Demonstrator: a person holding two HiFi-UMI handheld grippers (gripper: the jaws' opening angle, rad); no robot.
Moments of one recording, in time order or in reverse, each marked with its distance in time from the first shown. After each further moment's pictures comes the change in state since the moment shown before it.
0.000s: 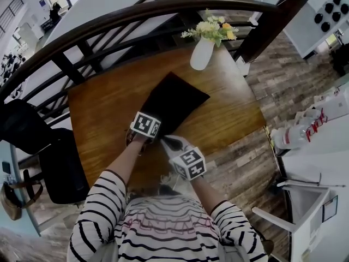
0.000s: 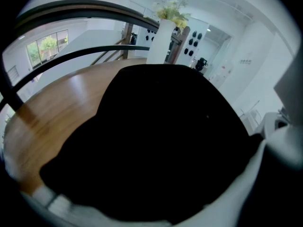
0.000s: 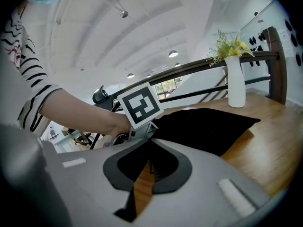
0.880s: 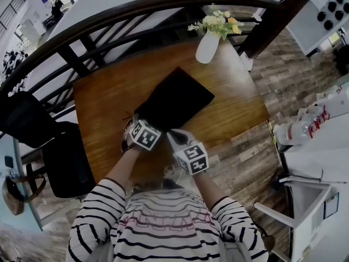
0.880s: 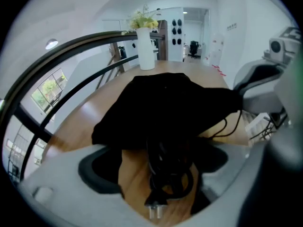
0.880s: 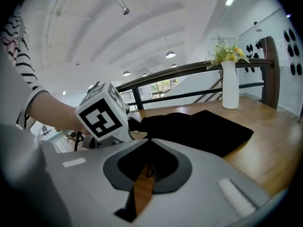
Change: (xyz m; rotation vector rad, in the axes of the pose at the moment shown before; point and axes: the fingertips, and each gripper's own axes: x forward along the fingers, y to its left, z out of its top) left arm -0.042 0.011 -0.050 0.296 -0.014 0.236; right arm -0.003 0.008 -0.010 -0.019 0.014 -0.089
